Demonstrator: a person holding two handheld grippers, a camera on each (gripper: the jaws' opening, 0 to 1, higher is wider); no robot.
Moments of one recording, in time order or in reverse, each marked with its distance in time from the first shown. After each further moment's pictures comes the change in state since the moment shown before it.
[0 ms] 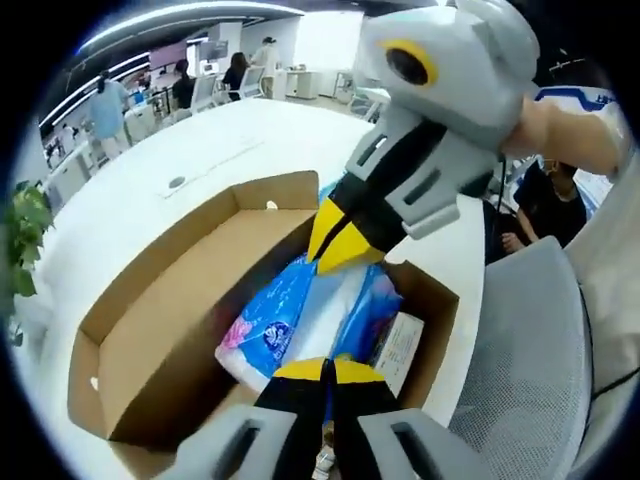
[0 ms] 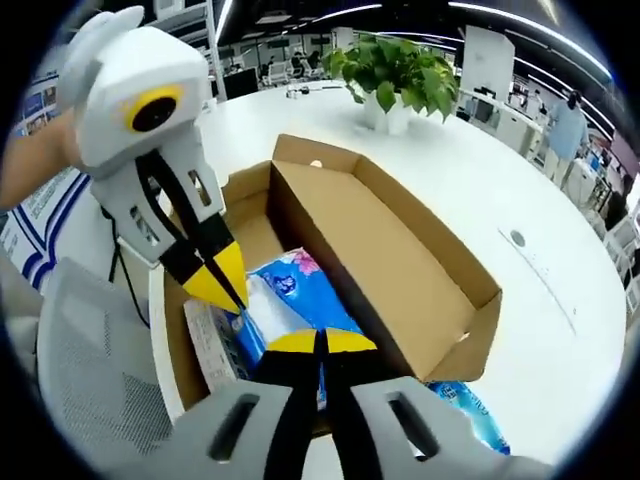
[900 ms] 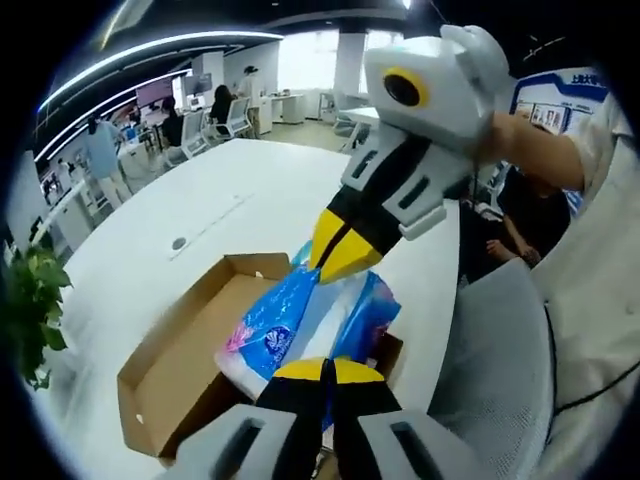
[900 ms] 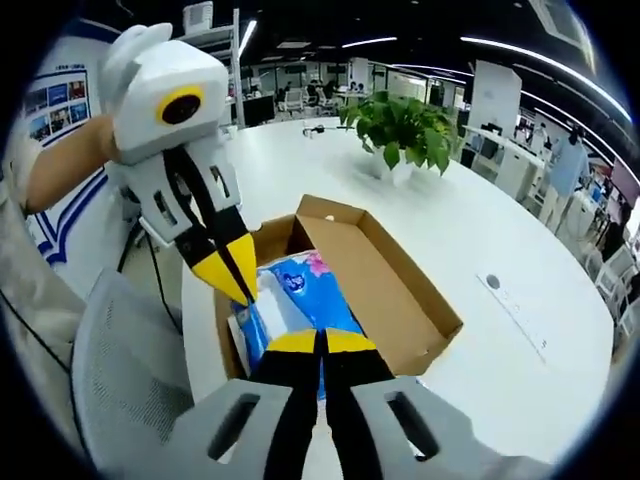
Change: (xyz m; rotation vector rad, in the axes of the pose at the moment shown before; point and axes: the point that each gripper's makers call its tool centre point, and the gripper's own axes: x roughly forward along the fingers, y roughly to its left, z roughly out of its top) left arm -0.052 -0.043 0.064 0.113 -0.074 0.002; right arm -0.084 0.009 0.031 -0.084 -0.112 0.010
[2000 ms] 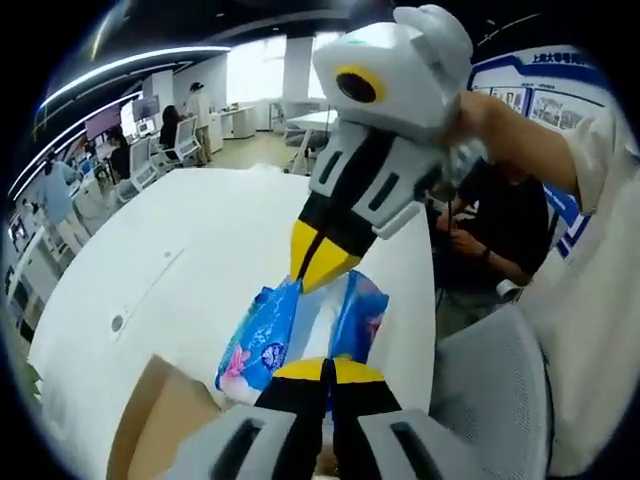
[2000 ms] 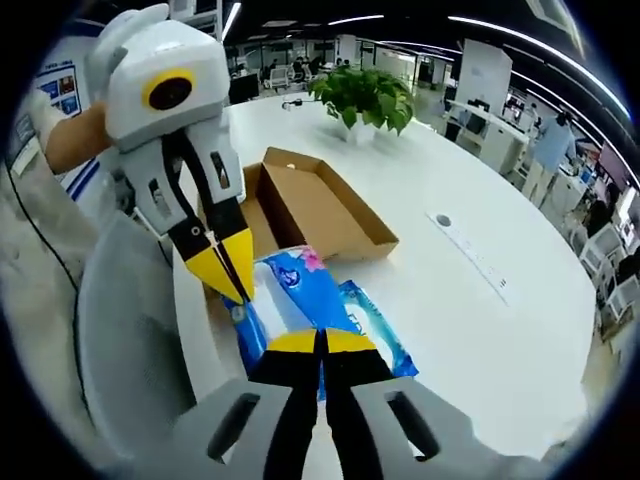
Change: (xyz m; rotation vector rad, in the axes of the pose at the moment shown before) left arm 0.098 -0.068 0.101 0.142 -0.029 -0.145; right arm -0.103 -0.070 -0.096 0.034 0.121 -0.043
